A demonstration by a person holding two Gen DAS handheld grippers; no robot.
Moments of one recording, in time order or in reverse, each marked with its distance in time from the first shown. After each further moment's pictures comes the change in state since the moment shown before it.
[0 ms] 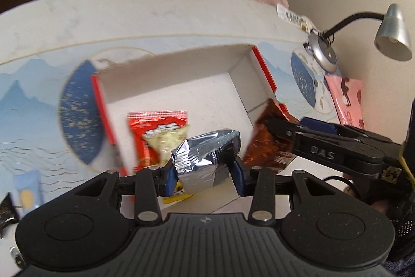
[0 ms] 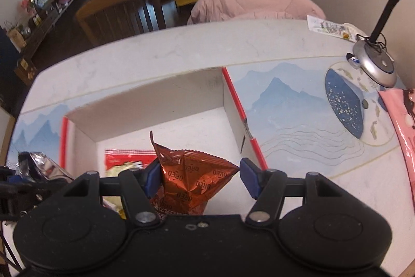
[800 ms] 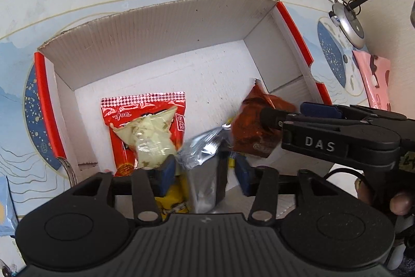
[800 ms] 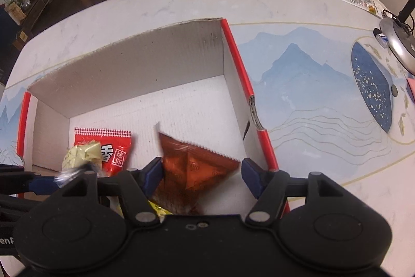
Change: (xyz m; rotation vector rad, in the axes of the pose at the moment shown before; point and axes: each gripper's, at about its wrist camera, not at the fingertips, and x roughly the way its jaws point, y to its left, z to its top) left arm 0.094 -0.005 0.007 0.006 0.102 0.067; right arm 0.074 -0.014 0.003 -0.028 0.147 0.034
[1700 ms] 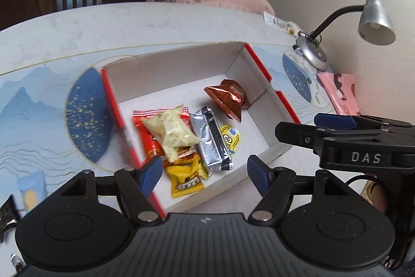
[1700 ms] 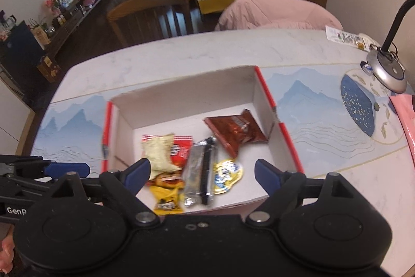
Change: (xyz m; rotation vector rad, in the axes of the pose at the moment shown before) left arm -0.113 0.031 -0.076 0.075 -0.251 -0.075; right arm -0.125 0.056 -0.056 -0.030 -0.211 0.059
